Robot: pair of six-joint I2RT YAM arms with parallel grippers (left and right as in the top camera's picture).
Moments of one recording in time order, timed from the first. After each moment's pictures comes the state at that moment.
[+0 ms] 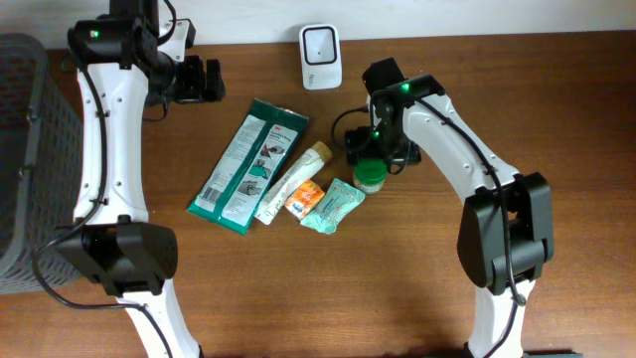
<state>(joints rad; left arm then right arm) 0.01 2.12 2.36 -1.42 0.18 0.01 0.32 2.10 1.77 -1.11 -0.13 0.34</state>
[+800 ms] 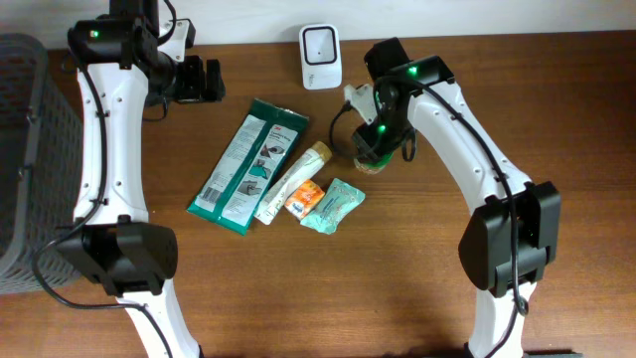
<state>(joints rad) 0.01 2.12 2.36 -1.42 0.18 0.01 0.33 2.09 1.92 -1.25 -0.13 -0.40</state>
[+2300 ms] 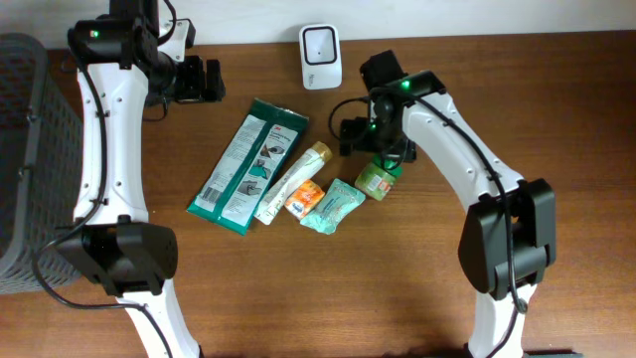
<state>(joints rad) 0.01 2.12 2.36 -1.42 0.18 0.01 0.35 2.08 1.80 -1.10 -0.14 0.40</state>
